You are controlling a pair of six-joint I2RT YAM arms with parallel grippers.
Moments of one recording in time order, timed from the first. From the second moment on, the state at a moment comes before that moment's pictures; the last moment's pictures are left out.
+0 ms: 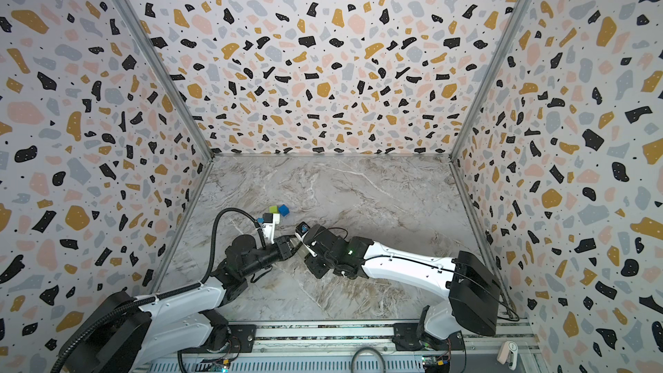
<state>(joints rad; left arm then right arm) -0.59 1.11 0.23 0.70 0.39 -0.94 1.13 1.46 1.05 -0.46 0.08 0.23</state>
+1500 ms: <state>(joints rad) -0.58 1.09 0.23 0.67 0.40 -0.92 1.07 1.41 0.95 -0.42 0.02 0.26</state>
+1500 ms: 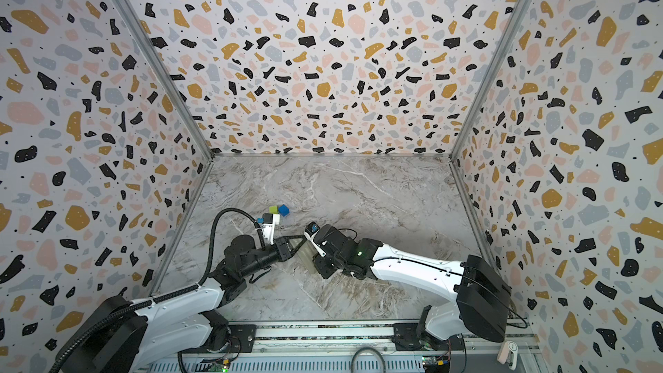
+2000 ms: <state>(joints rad) -0.58 1.09 0.24 0.64 0.40 -0.91 1.09 1.40 0.95 -0.40 0.05 0.22</state>
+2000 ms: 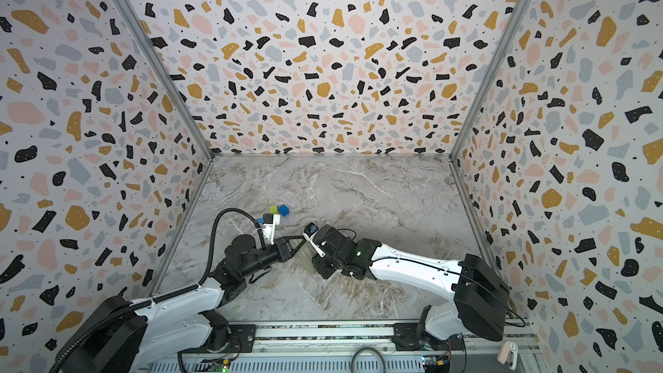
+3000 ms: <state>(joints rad) -0.59 1.11 0.26 0.65 0.33 -1.01 1.07 1.45 0.93 -0.26 0.03 0.23</state>
